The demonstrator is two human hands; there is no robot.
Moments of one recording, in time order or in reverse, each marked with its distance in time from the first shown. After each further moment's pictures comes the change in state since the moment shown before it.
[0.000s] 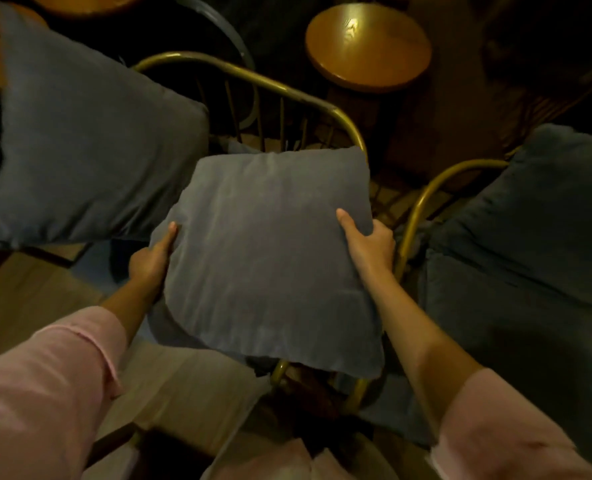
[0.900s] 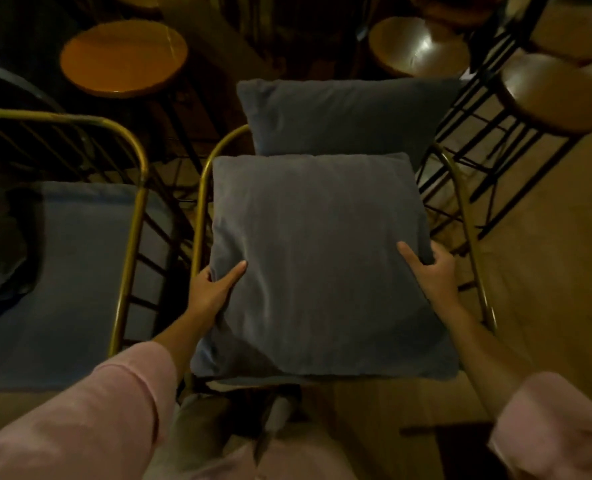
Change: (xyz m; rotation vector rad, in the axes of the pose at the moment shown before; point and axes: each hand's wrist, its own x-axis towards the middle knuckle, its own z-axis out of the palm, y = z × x) left_hand -0.337 -0.087 0.302 0.230 -0.583 0.230; right_hand -0.039 0.218 -0.482 0.024 0.321 -0.111
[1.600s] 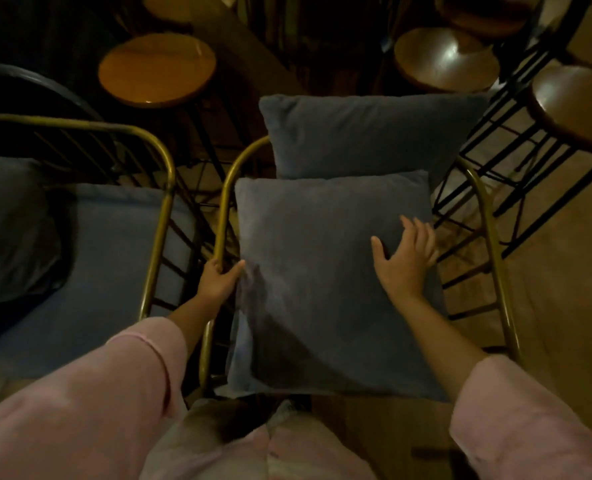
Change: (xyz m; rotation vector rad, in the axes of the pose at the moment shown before) left_hand 0.050 0.005 -0.011 0.124 0.105 -0.014; right_hand 0.026 -0.018 0.084 -0.563 0.173 -0.204
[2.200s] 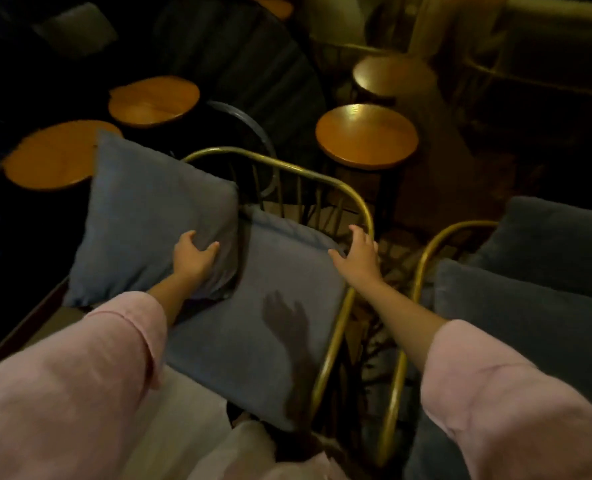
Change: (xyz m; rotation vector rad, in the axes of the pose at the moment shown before) left_hand 0.133 -0.016 -0.452 0.052 0.511 0.128; right_hand -0.080 -0.444 0.210 0.160 -0.625 -0.289
